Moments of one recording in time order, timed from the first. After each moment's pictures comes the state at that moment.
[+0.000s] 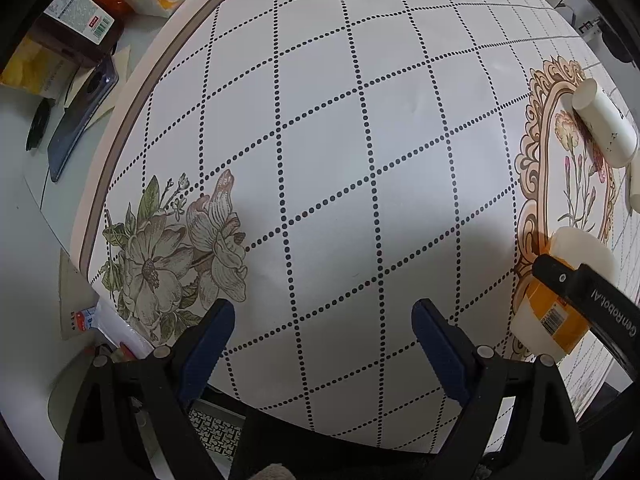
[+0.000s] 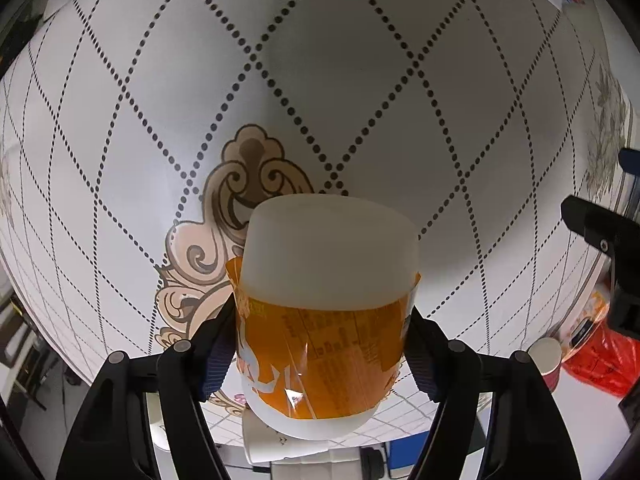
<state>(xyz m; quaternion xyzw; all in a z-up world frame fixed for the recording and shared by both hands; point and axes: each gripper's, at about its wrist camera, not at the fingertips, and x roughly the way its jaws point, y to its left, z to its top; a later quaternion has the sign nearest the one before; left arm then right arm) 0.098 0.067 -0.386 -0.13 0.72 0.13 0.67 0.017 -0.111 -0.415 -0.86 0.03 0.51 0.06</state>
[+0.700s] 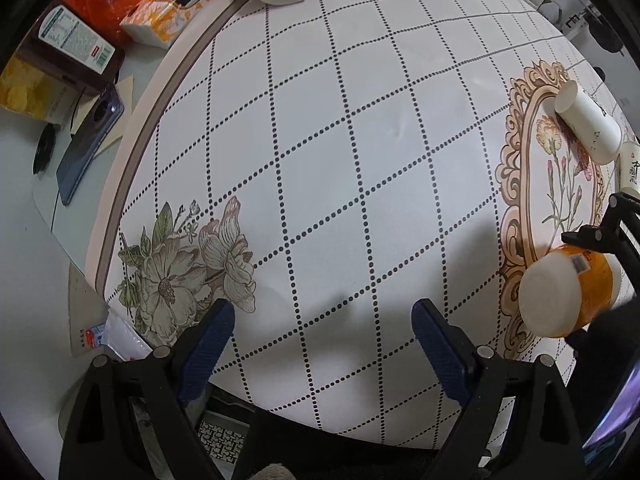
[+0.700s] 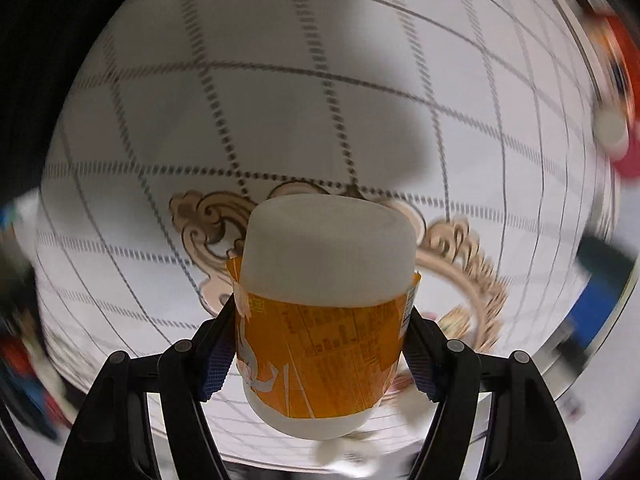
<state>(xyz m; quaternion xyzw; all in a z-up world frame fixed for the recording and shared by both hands) 0.104 0.066 -0.360 -0.10 0.71 0.12 0.69 0.077 -0.040 -0.393 -0.74 0.38 0.46 0.32</state>
